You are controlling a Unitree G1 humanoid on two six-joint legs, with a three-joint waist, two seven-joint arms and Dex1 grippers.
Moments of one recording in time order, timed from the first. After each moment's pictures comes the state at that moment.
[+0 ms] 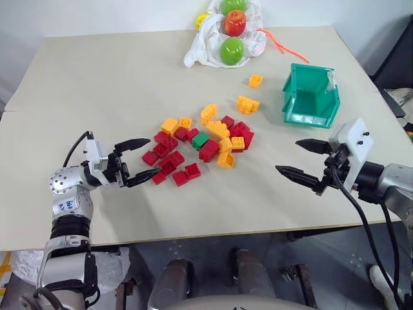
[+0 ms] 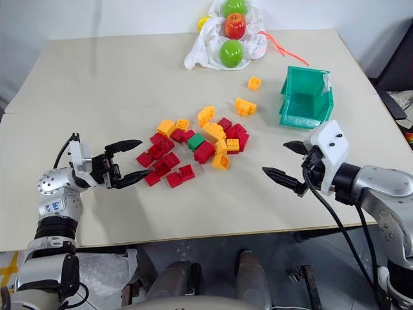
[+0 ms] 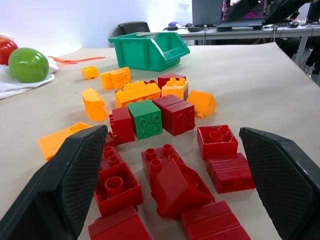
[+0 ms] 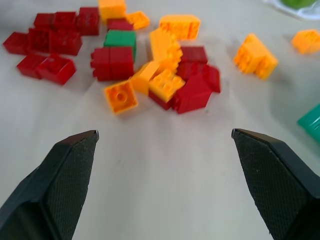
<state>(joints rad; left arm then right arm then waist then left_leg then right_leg) -0.51 0.52 0.23 0.66 -0.47 -0.33 -1.40 -0.24 -0.81 -0.28 -0.58 0.60 0.92 0.71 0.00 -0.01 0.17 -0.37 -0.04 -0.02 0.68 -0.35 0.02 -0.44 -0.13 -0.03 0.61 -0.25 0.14</state>
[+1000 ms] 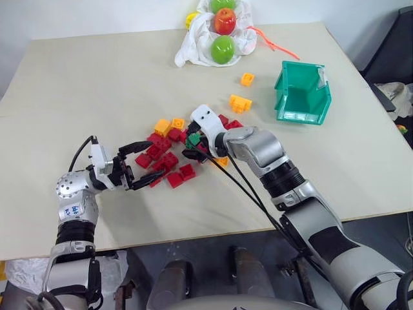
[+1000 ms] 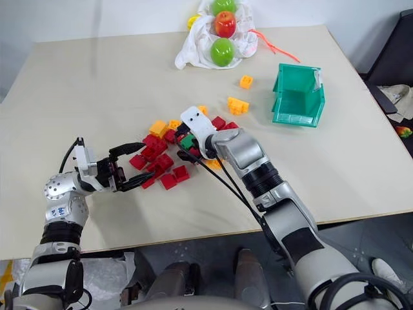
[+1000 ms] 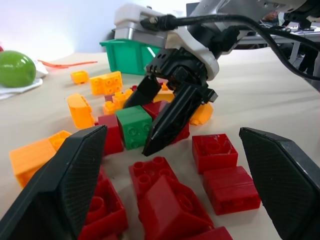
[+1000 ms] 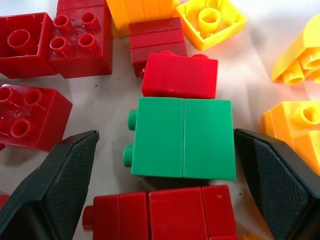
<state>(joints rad) -0.45 0.49 0.22 0.59 -0.47 -0.34 -1.35 -1.03 -0.09 0.35 0.46 0.18 0.87 0.49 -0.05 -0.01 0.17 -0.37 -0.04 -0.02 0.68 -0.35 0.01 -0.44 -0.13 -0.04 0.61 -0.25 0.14</state>
